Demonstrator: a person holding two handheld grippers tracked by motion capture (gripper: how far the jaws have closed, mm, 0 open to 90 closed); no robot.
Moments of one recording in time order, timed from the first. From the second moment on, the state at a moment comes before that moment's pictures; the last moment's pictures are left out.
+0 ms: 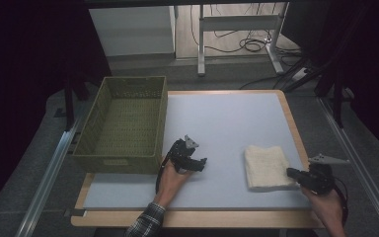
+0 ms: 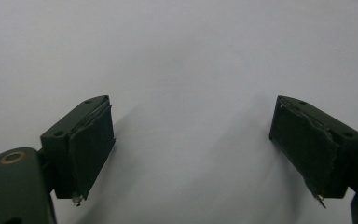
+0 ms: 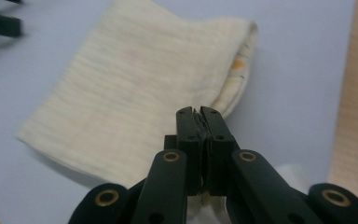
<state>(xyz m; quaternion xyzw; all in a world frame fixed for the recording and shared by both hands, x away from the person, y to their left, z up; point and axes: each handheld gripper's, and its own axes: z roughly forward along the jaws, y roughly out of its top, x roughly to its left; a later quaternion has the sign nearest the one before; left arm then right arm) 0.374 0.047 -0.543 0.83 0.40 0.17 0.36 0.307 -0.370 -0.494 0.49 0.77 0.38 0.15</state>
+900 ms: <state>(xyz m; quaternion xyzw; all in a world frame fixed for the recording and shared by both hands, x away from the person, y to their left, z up) 0.374 0.047 -0.544 0.83 0.39 0.17 0.36 0.321 -0.292 -0.453 0.42 0.80 0.41 0.15</state>
